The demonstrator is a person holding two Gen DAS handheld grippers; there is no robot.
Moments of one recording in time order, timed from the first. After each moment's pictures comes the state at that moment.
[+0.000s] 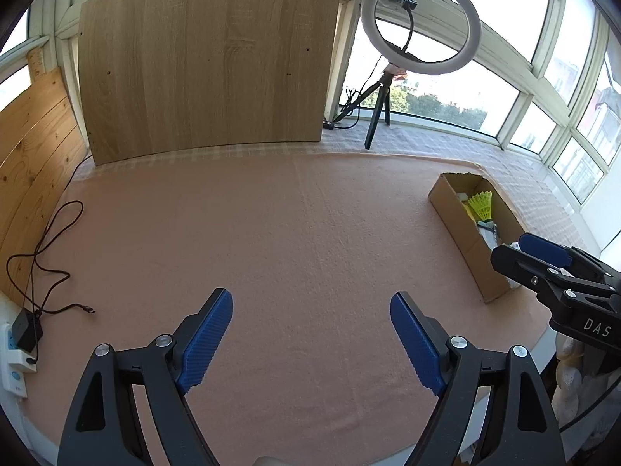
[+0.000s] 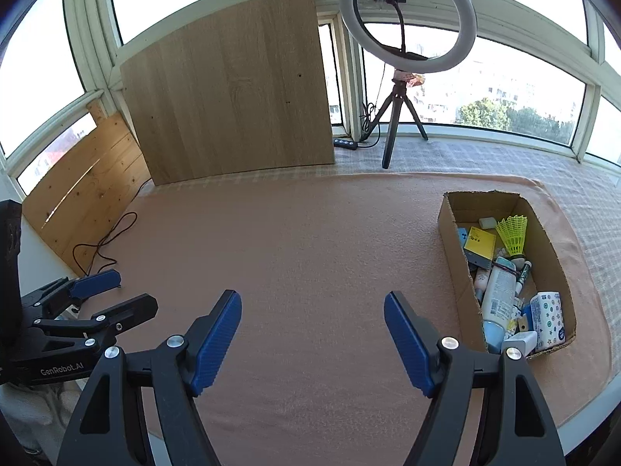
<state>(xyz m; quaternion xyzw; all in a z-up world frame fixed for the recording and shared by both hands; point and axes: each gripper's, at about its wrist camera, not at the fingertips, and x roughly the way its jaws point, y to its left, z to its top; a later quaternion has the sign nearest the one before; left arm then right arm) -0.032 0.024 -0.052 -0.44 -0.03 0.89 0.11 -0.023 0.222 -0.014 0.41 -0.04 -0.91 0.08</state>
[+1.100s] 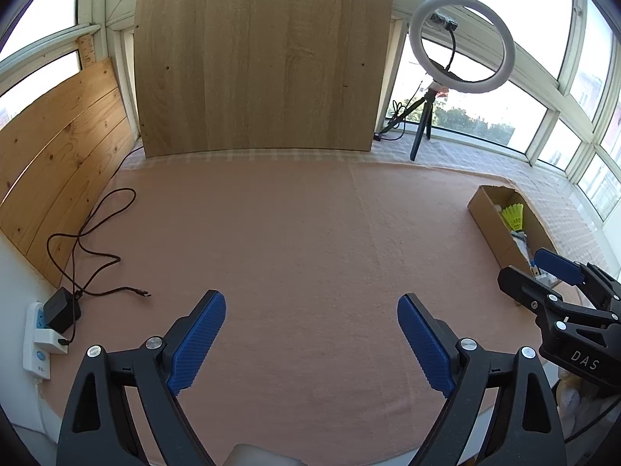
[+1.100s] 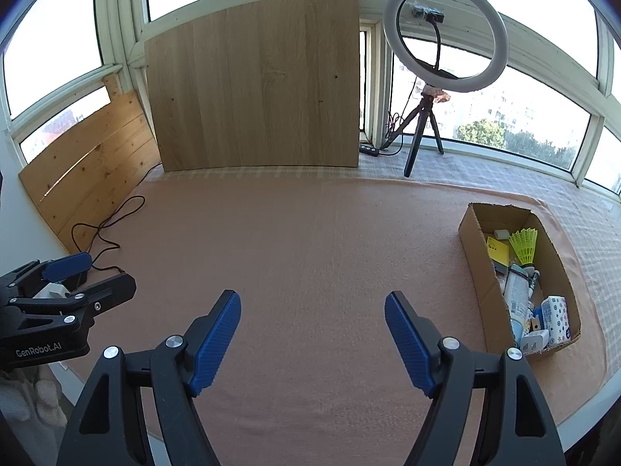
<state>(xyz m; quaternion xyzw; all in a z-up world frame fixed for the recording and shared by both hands) -0.005 -0.032 -0.047 -0.42 -0.03 0.90 0.05 -0.006 0.154 -0.021 0.40 0.00 -0.92 0.07</state>
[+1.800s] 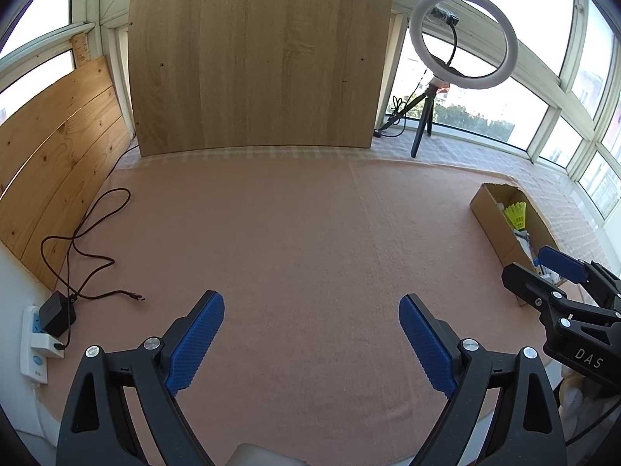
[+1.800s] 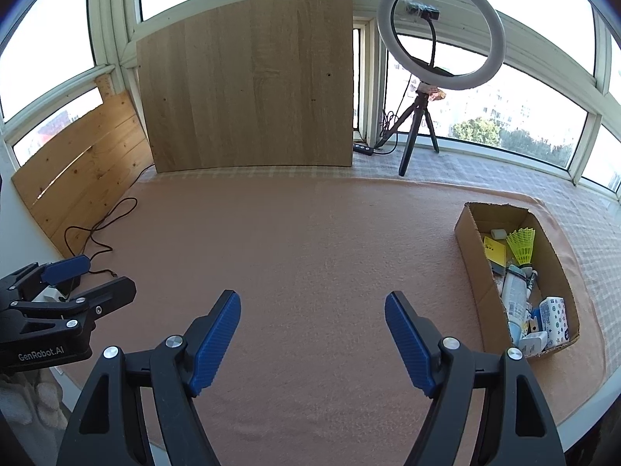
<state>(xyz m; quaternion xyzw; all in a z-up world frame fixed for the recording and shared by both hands) -0.020 -0.029 -0.054 -0.43 -0.03 0.90 0.05 -0.015 0.160 -0.024 0.40 0.00 -0.92 0.06</state>
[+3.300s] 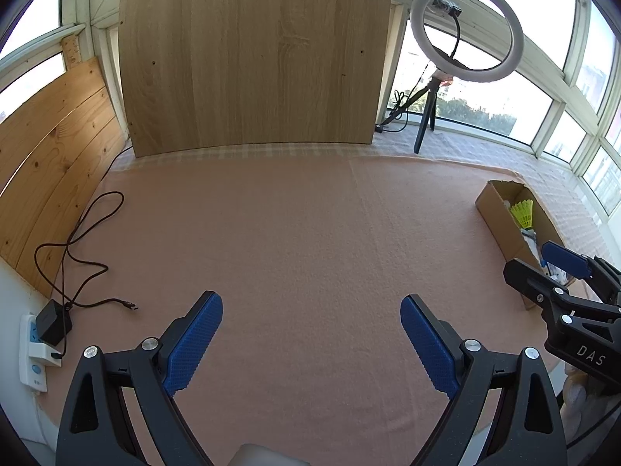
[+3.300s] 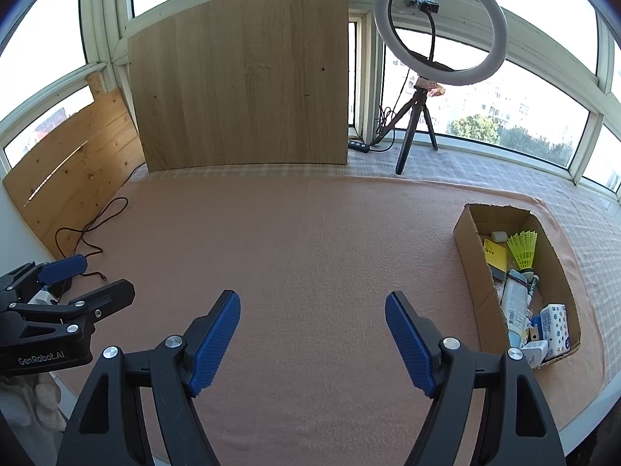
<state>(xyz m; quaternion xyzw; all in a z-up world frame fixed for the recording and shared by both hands) -0.042 -0.021 -0.064 -0.44 -0.02 0.90 0.05 -0.034 0.167 -0.031 0.41 0.00 -0.91 0.05</state>
